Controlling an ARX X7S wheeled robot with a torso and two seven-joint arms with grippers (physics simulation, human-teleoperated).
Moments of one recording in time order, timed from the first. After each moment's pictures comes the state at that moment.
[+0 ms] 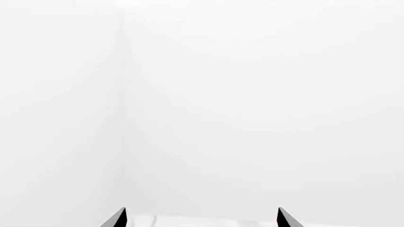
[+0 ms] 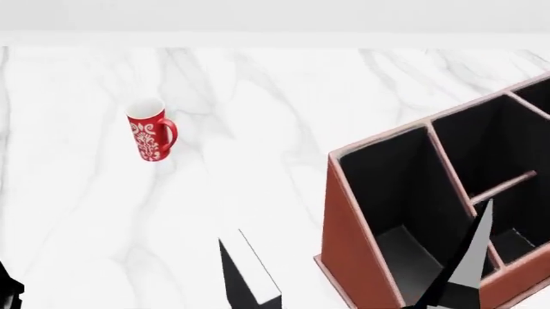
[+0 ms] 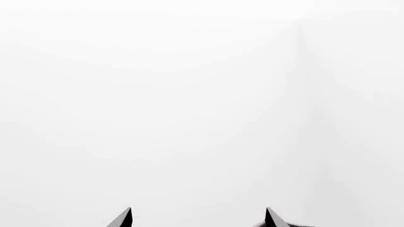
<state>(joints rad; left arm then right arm) 0.03 -0.20 -0.01 0.93 -0.03 -0.49 -0.31 -0.11 0.23 0.20 -1.00 0.31 0.36 0.29</state>
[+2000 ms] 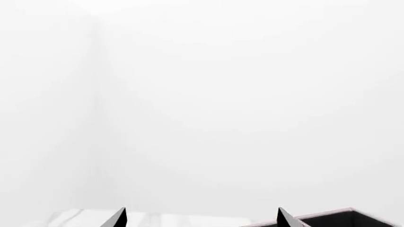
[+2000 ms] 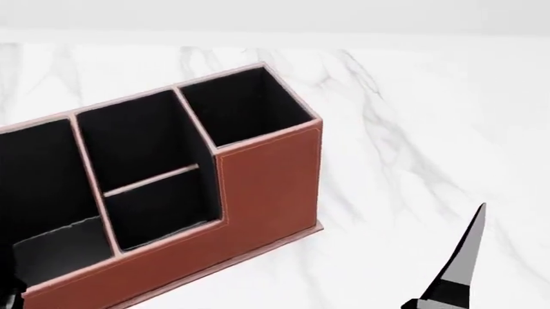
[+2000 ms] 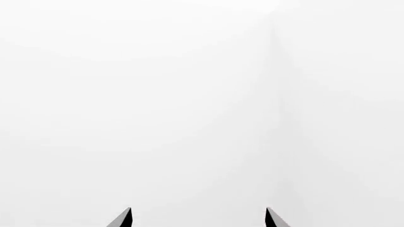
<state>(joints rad) 0.01 -0.29 0.04 0.94 -0.11 -0.51 -0.42 -0.12 0.32 0.13 -0.98 0.28 0.38 0.41</state>
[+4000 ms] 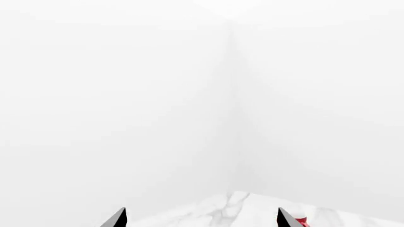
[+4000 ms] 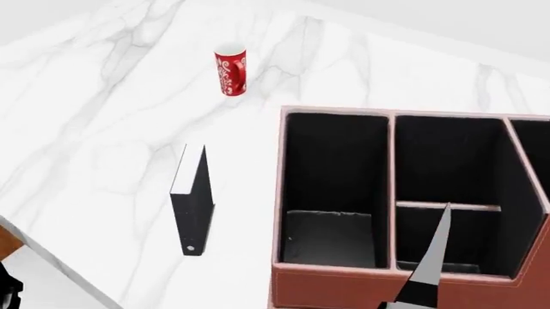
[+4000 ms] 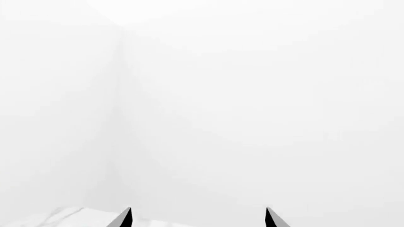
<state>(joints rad) 0.01 -0.35 0.06 0.95 -0.16 -0.52 -0.49 -0.10 0.40 0.04 -0.97 0.29 0.37 0.45</state>
